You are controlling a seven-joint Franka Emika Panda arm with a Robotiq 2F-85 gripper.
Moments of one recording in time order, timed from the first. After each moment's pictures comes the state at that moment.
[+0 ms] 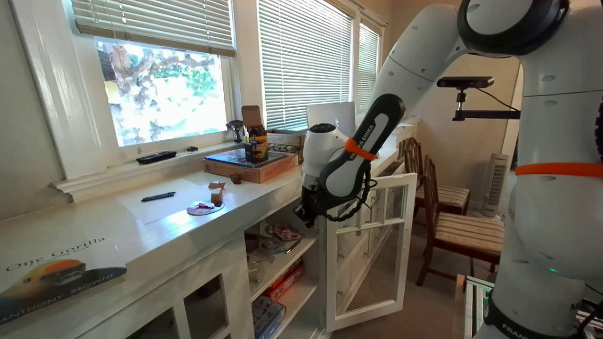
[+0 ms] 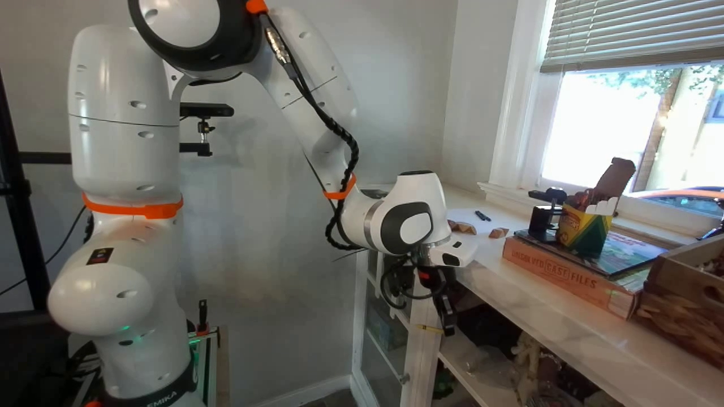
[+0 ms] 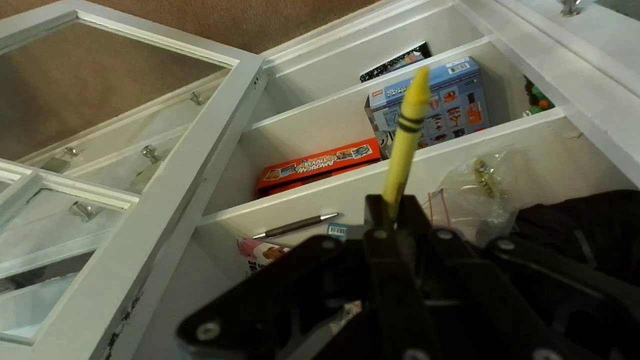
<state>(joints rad) -0.04 0.09 -0.11 -2.47 -0.42 2.82 0.61</state>
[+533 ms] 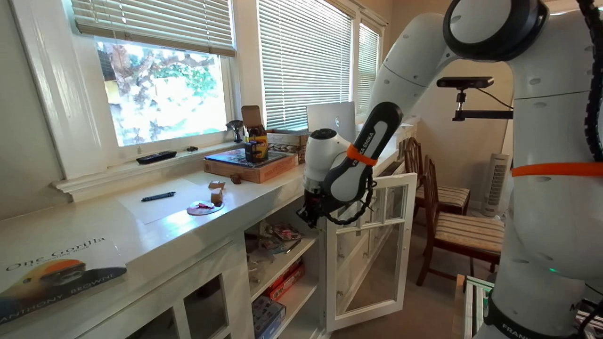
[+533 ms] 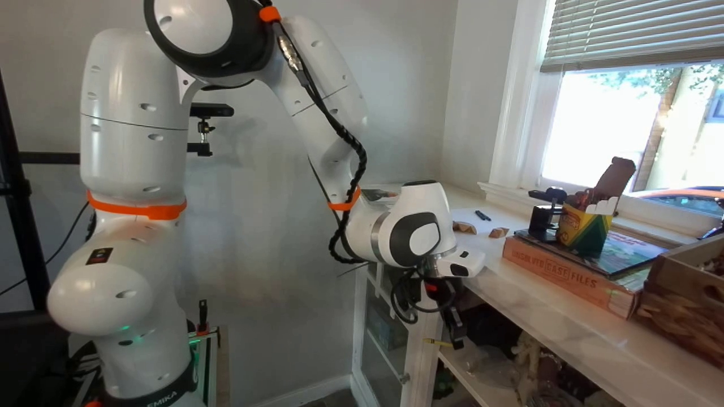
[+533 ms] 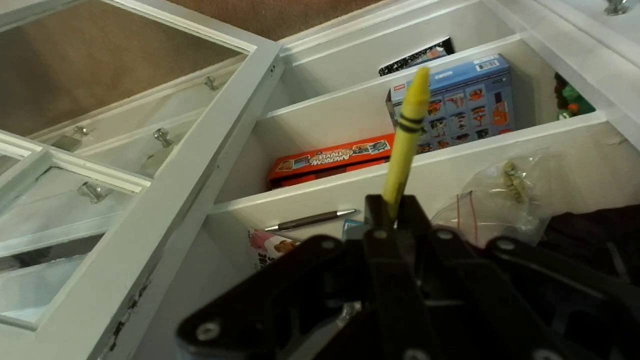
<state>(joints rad) -0.04 0.14 -0.15 -2.44 -0.52 2.86 0.62</state>
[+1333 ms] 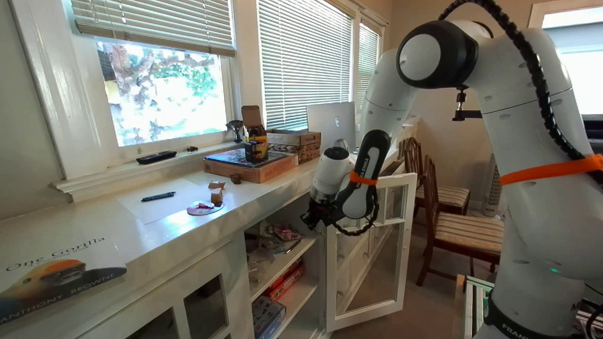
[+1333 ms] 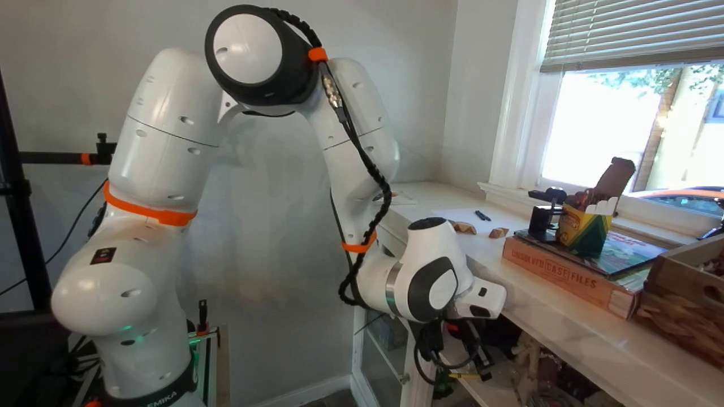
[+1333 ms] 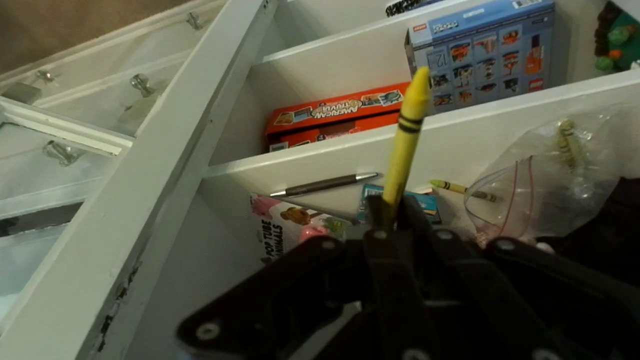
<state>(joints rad) -0.01 0.37 -0.33 -2.37 -0.64 3.20 0.66</state>
